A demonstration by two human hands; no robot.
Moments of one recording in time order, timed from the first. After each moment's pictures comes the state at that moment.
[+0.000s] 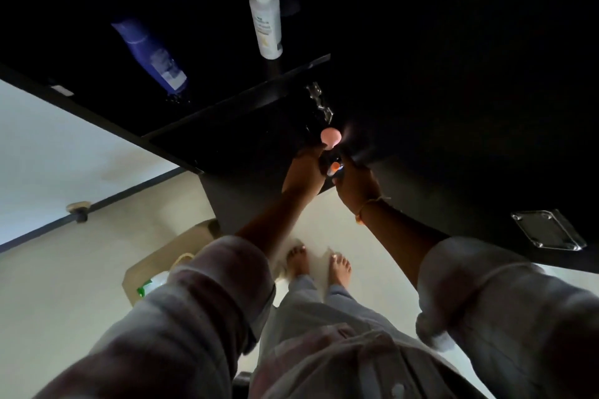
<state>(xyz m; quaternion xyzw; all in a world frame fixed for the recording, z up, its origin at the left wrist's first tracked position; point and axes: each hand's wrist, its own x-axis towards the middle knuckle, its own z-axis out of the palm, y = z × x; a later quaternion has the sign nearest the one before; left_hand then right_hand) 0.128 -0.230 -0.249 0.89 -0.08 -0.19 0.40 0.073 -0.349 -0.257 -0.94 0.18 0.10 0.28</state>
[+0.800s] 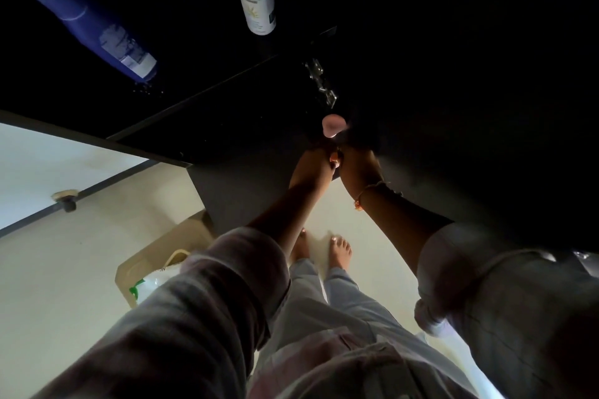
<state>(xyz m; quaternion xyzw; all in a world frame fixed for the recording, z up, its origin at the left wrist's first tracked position) 0.138 -0.249 -0.291 0.92 -0.12 -0.23 0.31 0.108 -0.349 -0.275 -0.76 0.38 0.12 0.51</state>
